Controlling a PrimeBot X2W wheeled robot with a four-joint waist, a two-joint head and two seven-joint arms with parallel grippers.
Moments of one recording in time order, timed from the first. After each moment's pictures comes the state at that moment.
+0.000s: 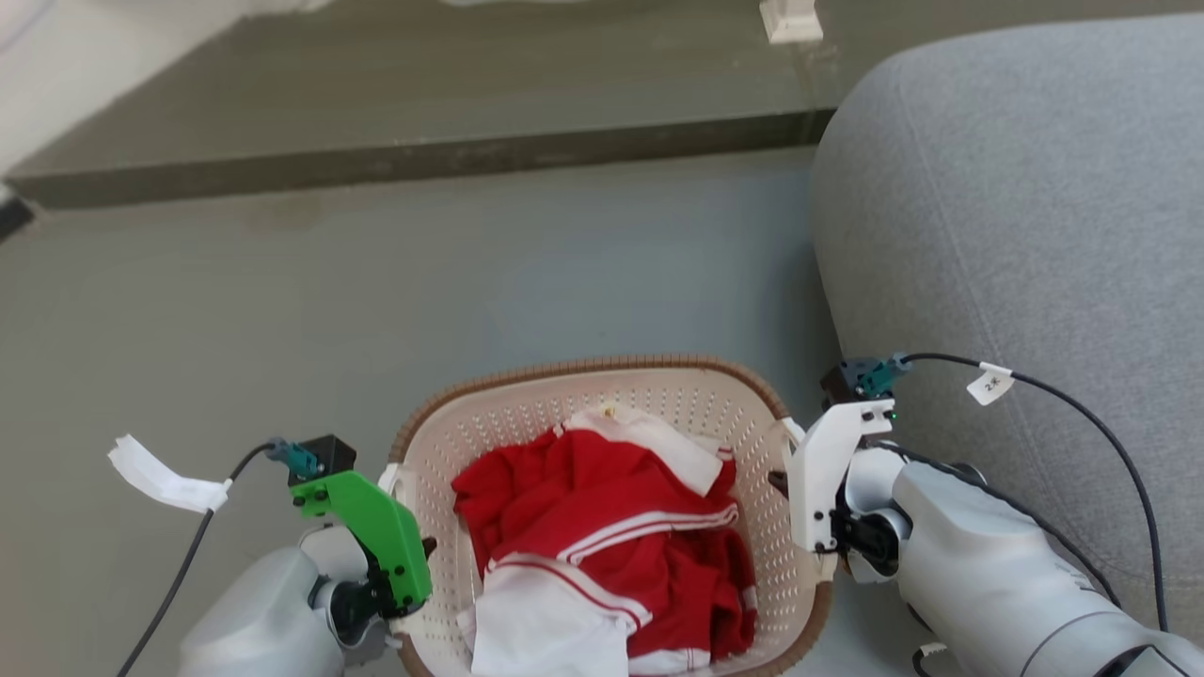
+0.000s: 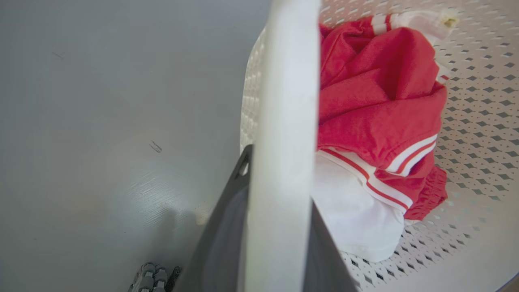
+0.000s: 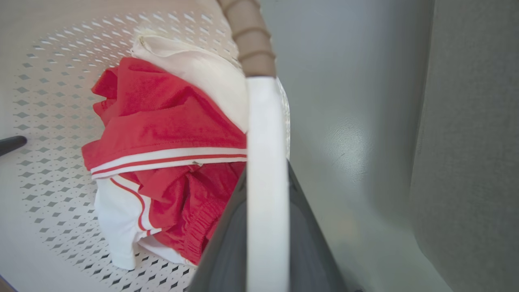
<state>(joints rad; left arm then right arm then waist) -0.58 0.08 -0.79 1.08 -1.13 -0.12 0.32 -0.64 -0.05 0.89 1.15 0.89 0.11 0.24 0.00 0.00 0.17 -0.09</state>
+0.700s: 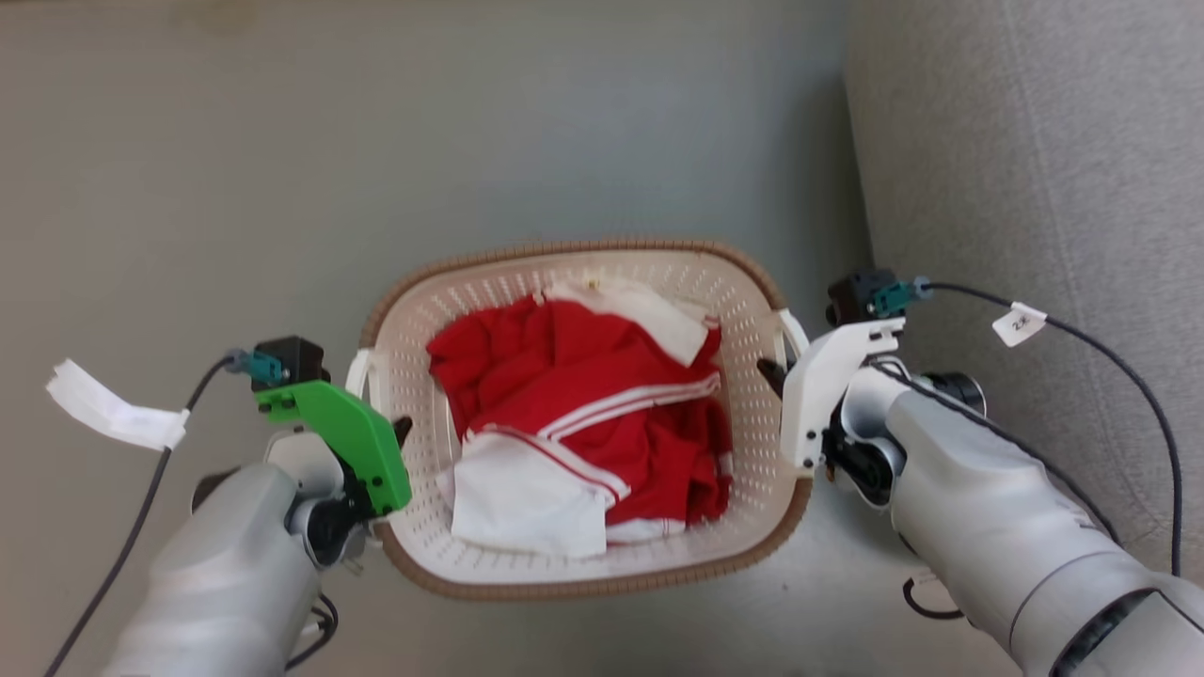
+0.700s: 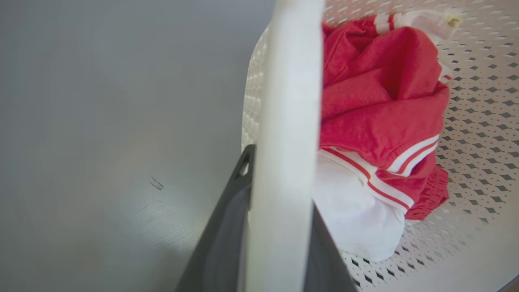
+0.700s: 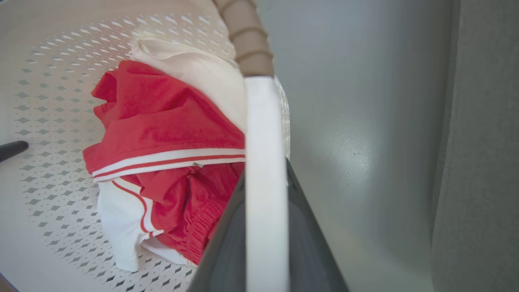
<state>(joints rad) -0.68 0.12 -0.80 1.02 -1.10 -0.12 0.19 -0.75 -0.04 0.87 1.15 0.87 0.11 0.07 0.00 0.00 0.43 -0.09</state>
